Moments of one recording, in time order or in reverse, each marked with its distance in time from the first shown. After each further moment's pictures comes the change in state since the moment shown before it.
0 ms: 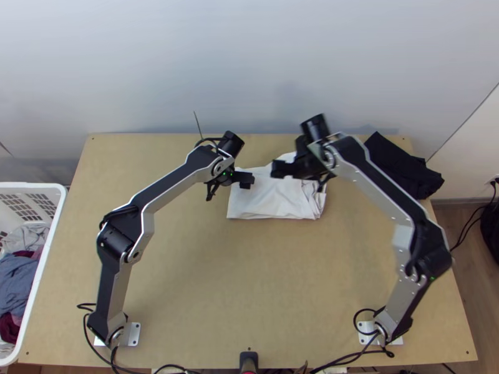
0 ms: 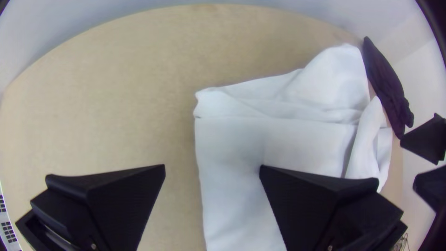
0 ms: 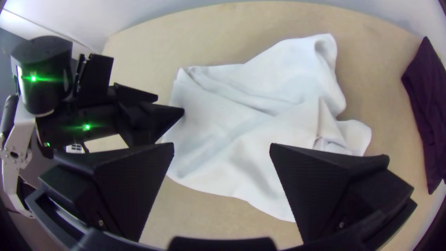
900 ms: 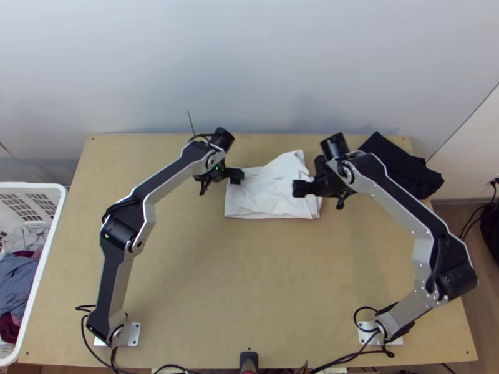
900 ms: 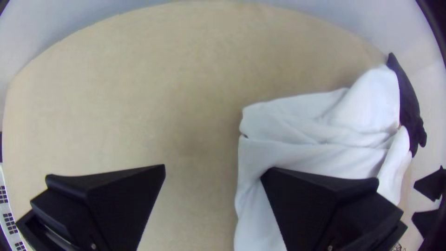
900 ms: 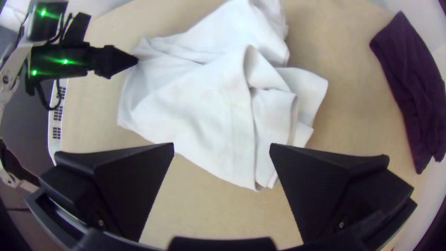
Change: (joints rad) left arm 0.085 0.070 0.063 -0.043 -0.023 0.017; right arm -0.072 -0.164 -0.283 0.005 0.051 -0.108
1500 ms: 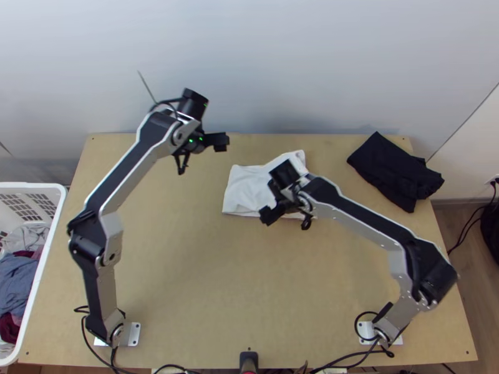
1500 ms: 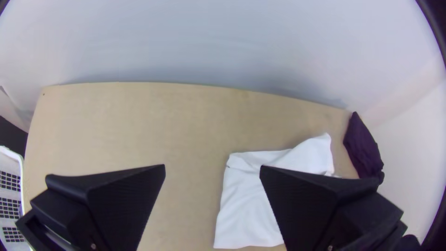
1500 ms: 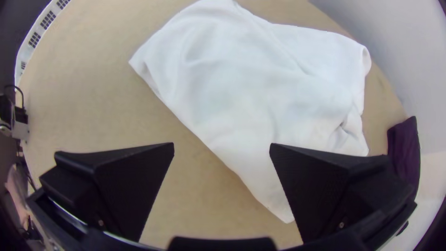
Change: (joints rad) left arm 0.058 -0.220 0.154 -0.146 -0.010 -0.077; right arm 0.303 0.055 -0.060 0.170 0.261 -0.257
